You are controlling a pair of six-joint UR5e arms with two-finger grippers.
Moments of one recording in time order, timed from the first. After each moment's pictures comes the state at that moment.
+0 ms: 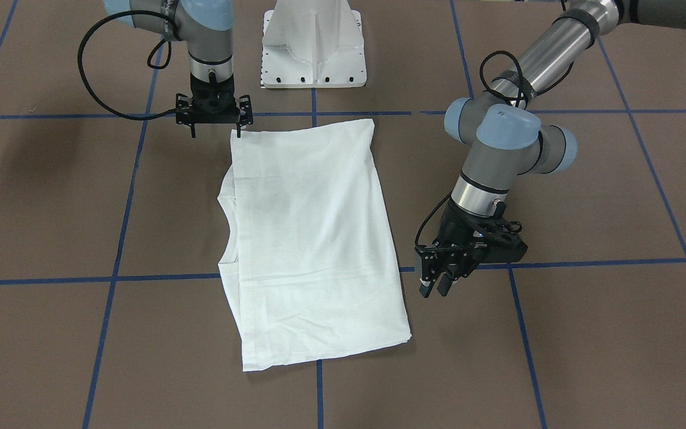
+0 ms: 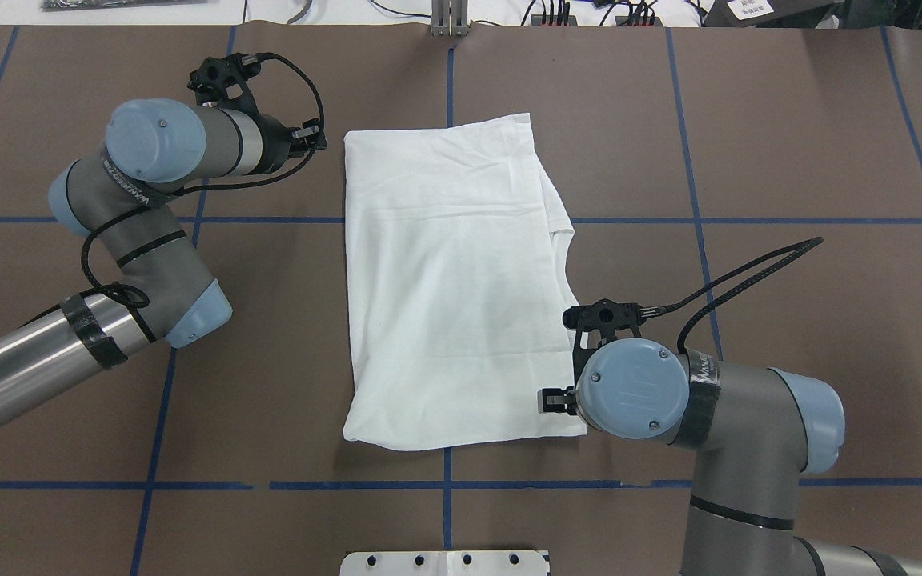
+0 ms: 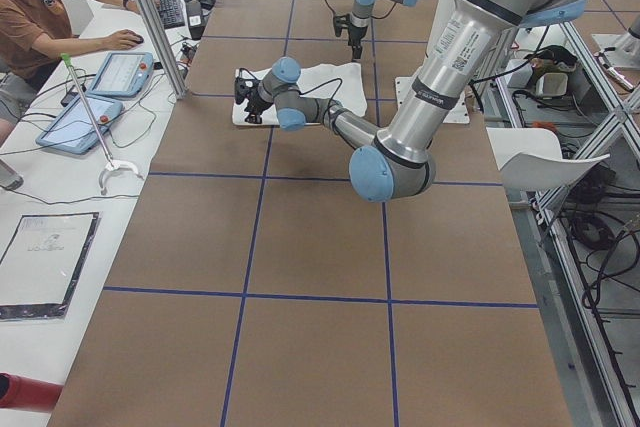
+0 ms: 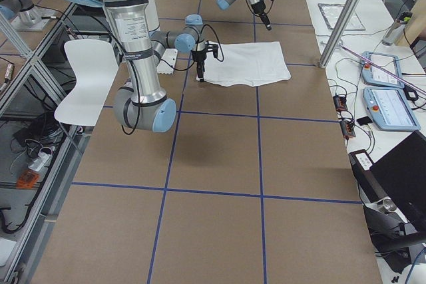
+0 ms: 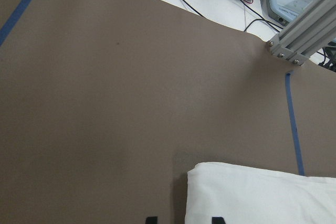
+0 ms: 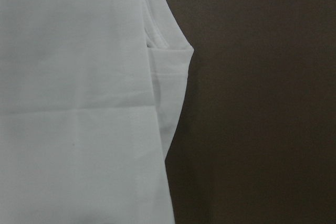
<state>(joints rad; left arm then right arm) -0.75 -2.16 -1.36 -2.37 -1.66 -1.39 0.30 -1.19 2.01 -1.73 1.63 1.43</state>
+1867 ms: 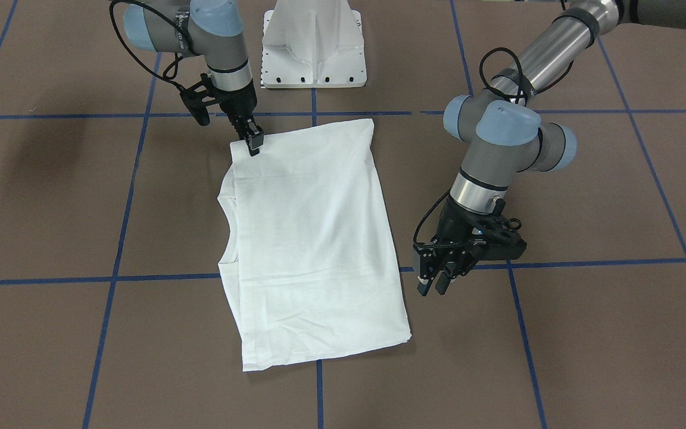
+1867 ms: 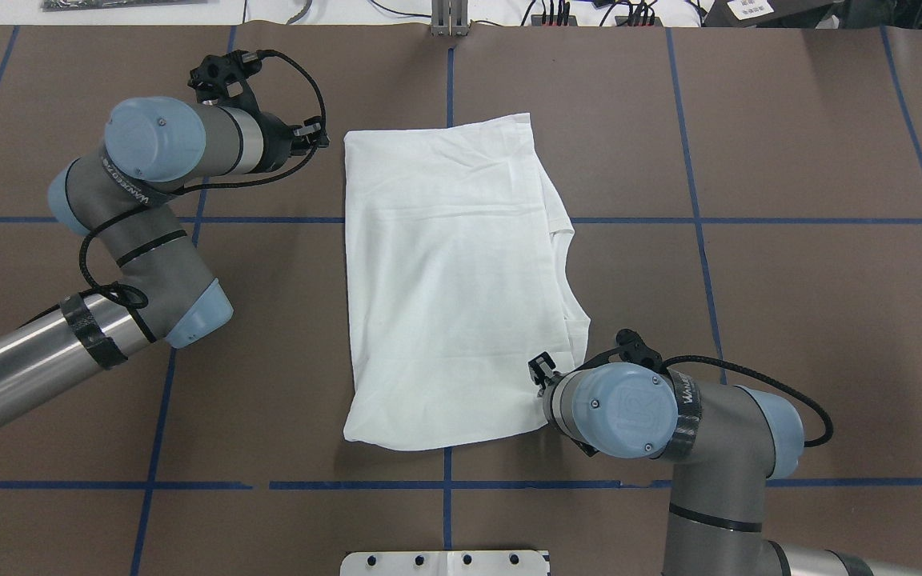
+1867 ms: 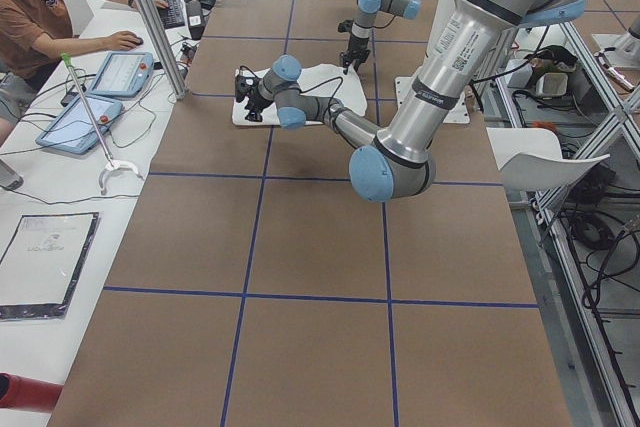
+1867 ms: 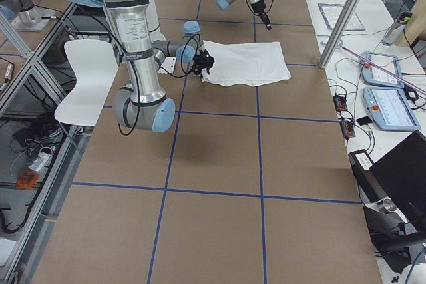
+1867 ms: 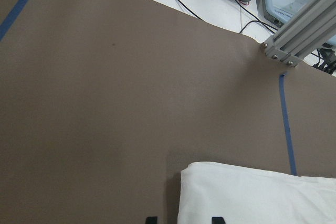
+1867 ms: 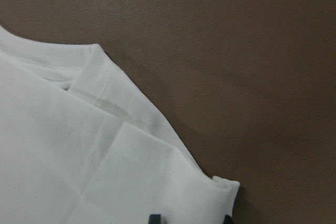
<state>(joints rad) -0.75 -2.16 -1.37 -2.36 -1.66 -1.39 0.27 -1.20 1.89 -1.45 1.58 2.40</state>
